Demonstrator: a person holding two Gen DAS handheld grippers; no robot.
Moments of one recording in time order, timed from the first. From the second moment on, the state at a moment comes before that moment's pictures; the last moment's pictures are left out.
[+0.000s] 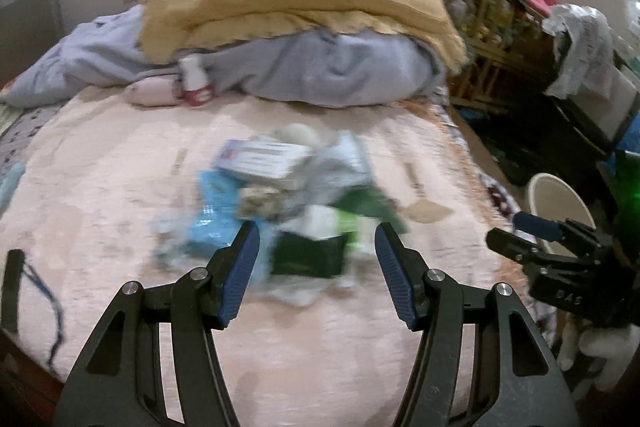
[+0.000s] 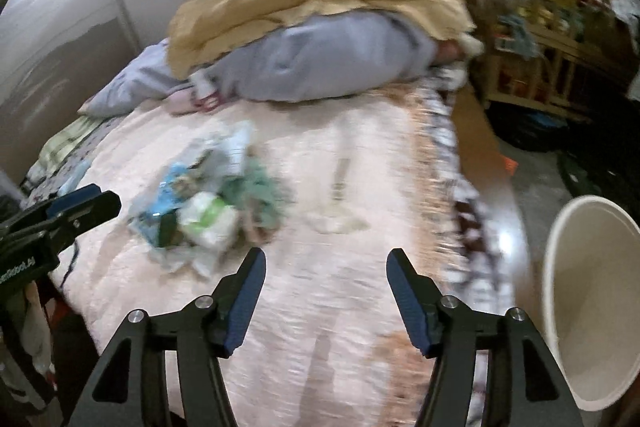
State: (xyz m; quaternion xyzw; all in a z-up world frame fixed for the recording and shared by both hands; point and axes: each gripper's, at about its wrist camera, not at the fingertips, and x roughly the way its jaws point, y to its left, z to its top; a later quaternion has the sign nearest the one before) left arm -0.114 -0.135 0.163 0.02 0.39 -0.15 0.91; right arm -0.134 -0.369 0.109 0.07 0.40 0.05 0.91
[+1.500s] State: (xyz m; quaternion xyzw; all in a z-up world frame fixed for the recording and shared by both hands) left arm -0.010 0.001 0.053 -0.09 0.49 -0.13 0.86; right arm -0.031 -0.239 0.042 -0.12 0.45 0.26 0.85
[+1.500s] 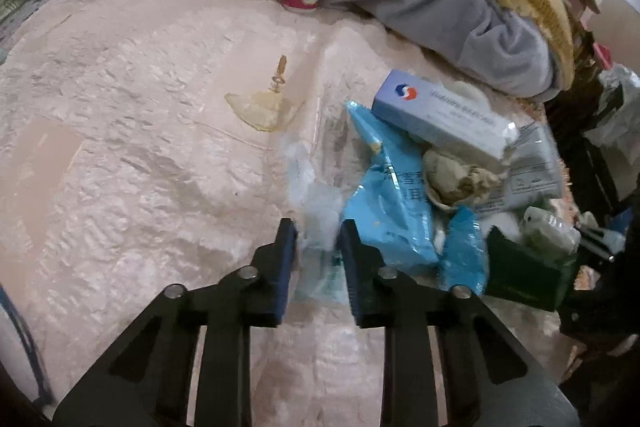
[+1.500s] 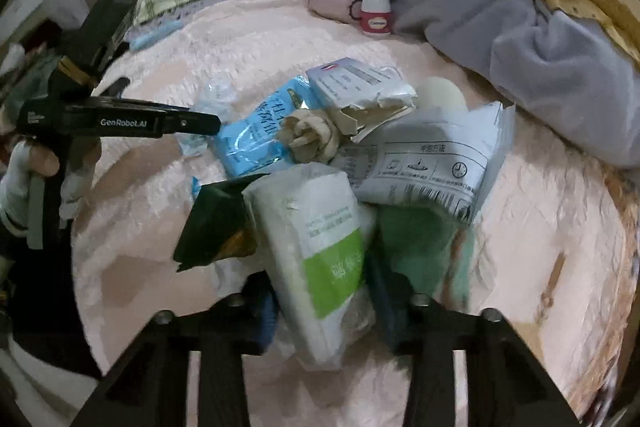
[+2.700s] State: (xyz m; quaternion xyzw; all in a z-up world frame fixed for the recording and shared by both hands) left arm -0.095 -0.034 0.140 -0.08 0.43 -0.19 0.88; right arm -0.098 -0.215 0.061 -0.28 0.40 0.29 0.82
